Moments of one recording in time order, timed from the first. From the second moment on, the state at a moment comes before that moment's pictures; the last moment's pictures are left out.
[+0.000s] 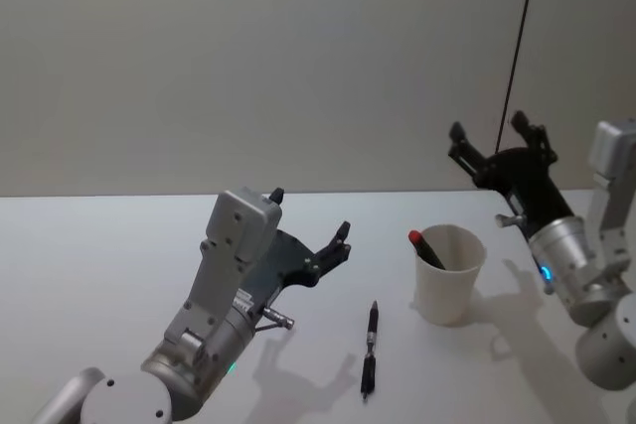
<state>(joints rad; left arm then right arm) -0.24 0.38 0.45 -1.63 -0.20 0.01 -0.01 0.51 0.03 -0.15 -1.02 0.22 -0.37 0.27</state>
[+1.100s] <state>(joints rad) -0.24 0.38 0.45 -1.63 -0.20 0.01 -0.01 0.25 0.14 -0.05 -1.36 0.31 -0.14 0.15</state>
